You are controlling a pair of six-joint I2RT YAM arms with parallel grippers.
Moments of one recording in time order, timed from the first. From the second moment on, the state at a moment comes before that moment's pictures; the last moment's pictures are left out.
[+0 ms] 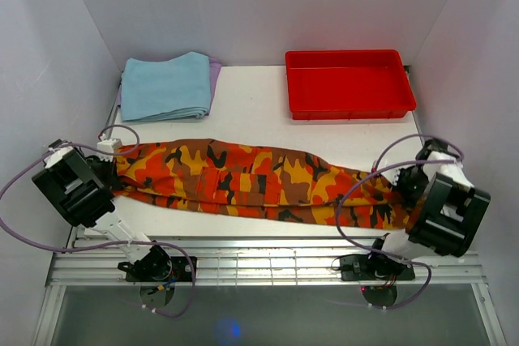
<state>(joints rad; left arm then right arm) 0.78 1.81 1.16 -0.88 0.49 1.02 -0.50 1.38 0.74 -0.85 -0.15 -1.71</state>
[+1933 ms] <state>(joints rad) 0.47 1.71 1.07 -0.81 0.56 0.79 -0.50 1.86 1.50 -1.02 -0.22 -0.92</state>
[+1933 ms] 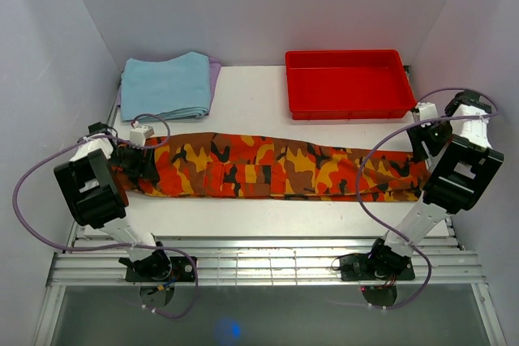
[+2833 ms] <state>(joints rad) 0.47 1.83 1.19 -0.89 0.53 0.74 -0.42 1.97 1.42 -0.94 -0.14 -1.20</state>
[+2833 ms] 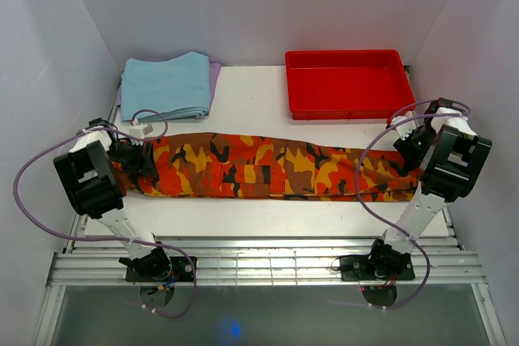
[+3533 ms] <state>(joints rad) 0.47 1.83 1.19 -0.89 0.53 0.74 -0.39 2.01 1.62 -1.01 -0.08 -1.23</state>
